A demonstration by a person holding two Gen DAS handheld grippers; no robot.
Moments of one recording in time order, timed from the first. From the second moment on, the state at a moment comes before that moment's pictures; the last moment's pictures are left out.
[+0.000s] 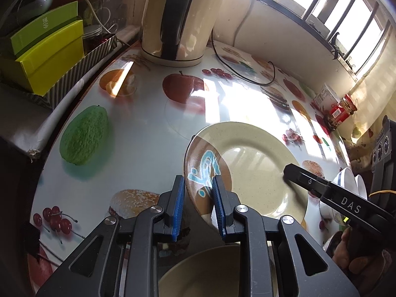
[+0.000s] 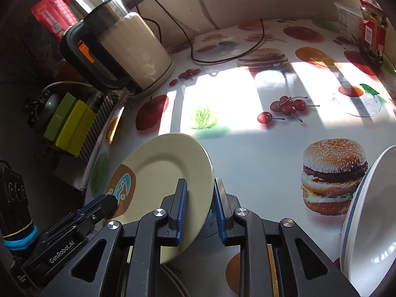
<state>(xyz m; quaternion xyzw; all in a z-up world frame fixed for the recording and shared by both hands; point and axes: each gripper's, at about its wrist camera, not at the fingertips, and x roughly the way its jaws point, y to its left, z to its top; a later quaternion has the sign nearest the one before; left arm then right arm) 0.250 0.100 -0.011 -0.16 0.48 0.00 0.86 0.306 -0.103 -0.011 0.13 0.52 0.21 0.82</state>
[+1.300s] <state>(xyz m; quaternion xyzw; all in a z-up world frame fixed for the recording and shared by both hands) 0.124 0.097 0.008 -0.18 0.44 0.00 0.88 0.185 -0.118 0.017 0.13 0.48 0.26 0.83</state>
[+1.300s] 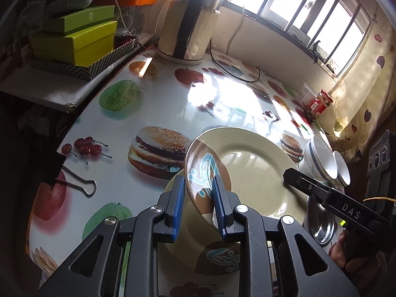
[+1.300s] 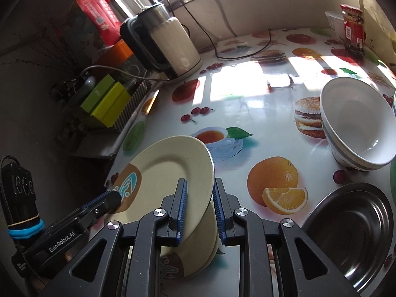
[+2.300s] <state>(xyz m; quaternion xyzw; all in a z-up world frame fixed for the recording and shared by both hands) 0.091 0.100 -0.018 -0.18 0.46 0.01 0.87 0.153 -0.110 -0.001 0.11 0.49 0.26 0.82</state>
